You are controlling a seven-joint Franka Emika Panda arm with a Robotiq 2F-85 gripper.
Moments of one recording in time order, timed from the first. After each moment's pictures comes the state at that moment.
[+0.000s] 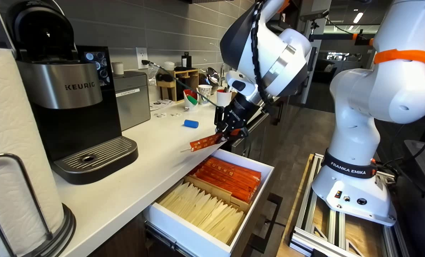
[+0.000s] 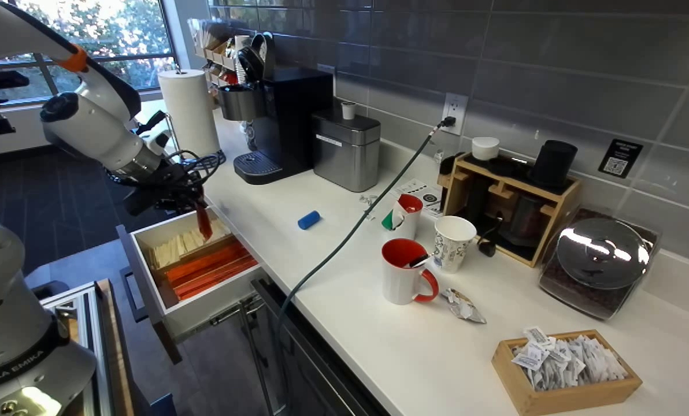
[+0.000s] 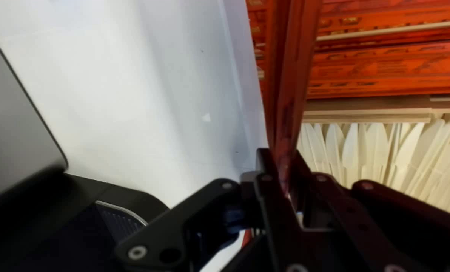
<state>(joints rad) 0.60 -0.22 0.27 -2.75 2.05 3.43 -2.69</state>
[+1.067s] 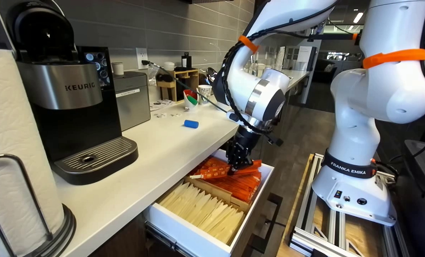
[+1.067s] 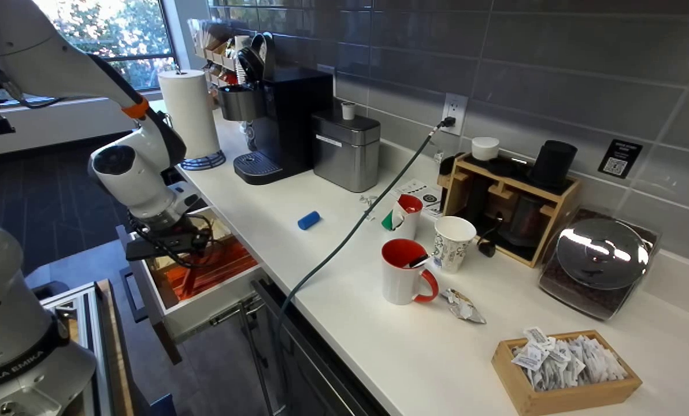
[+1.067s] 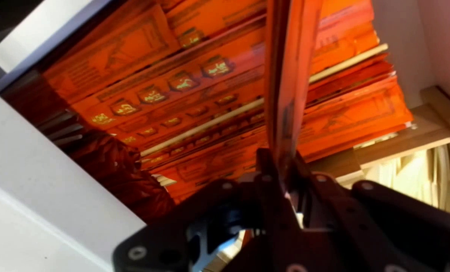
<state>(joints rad) 0.57 0.04 0.12 -2.76 2.13 3.15 -2.52</state>
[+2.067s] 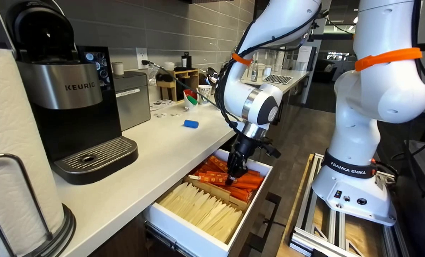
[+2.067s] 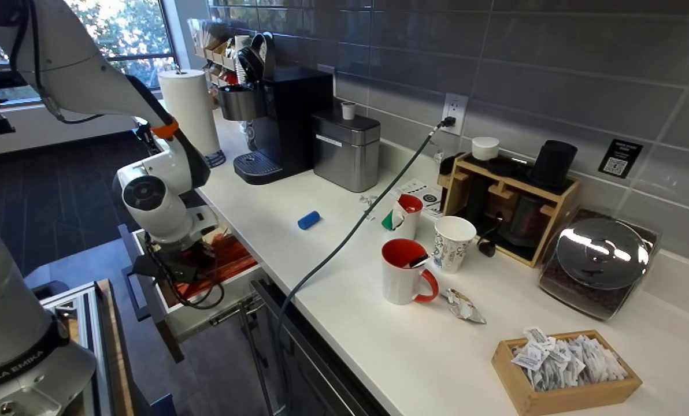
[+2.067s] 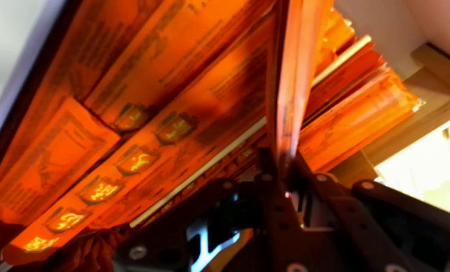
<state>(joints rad) 0.43 0.15 0.06 -2.76 2.07 2.87 -2.33</state>
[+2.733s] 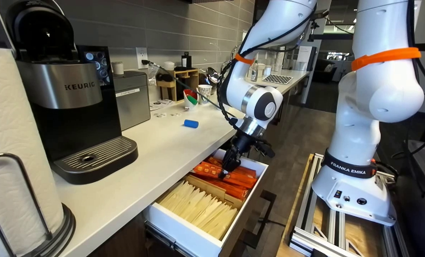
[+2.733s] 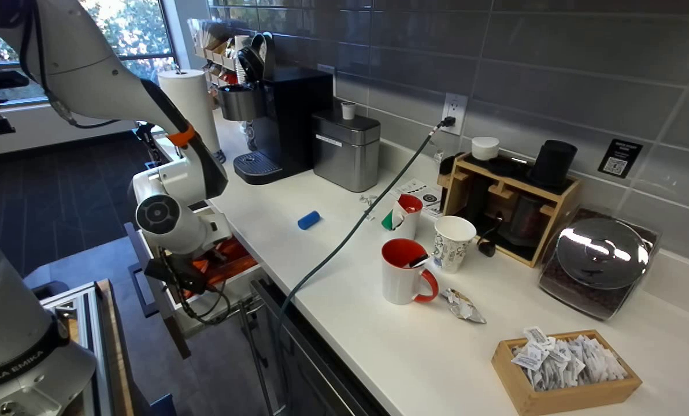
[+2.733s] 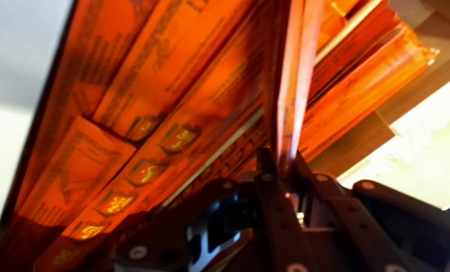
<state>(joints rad) 0.31 0.15 0.02 -2.76 2.06 2.67 -2.32</state>
